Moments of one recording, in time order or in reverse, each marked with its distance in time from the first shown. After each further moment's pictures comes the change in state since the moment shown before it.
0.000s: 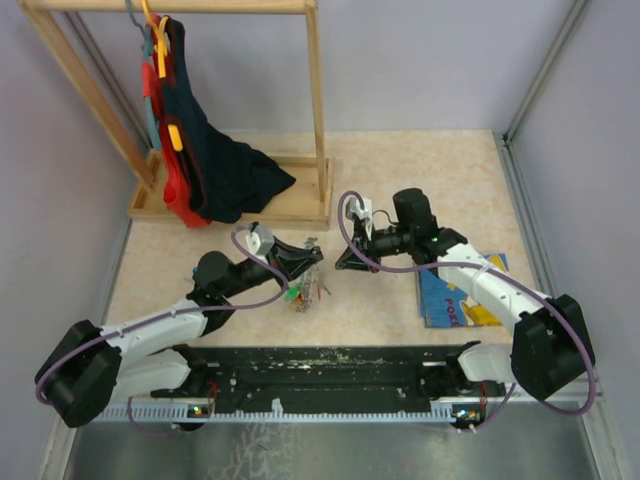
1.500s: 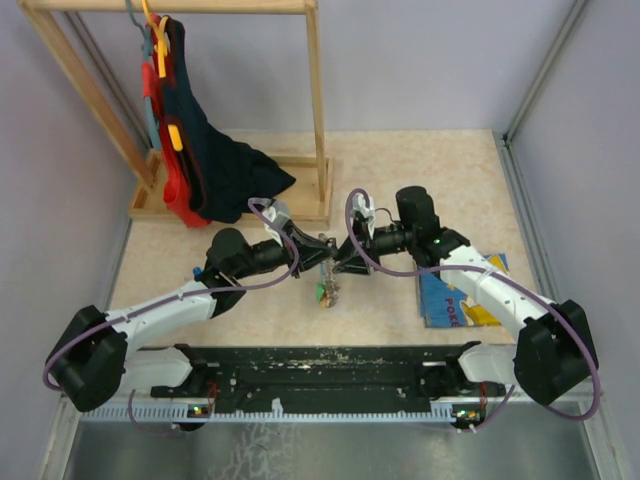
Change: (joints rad) left arm -0.011 0.103 0.218 -0.192 0.087 -0.185; right arm 0.015 -0.029 0.000 0.070 -0.079 0.045
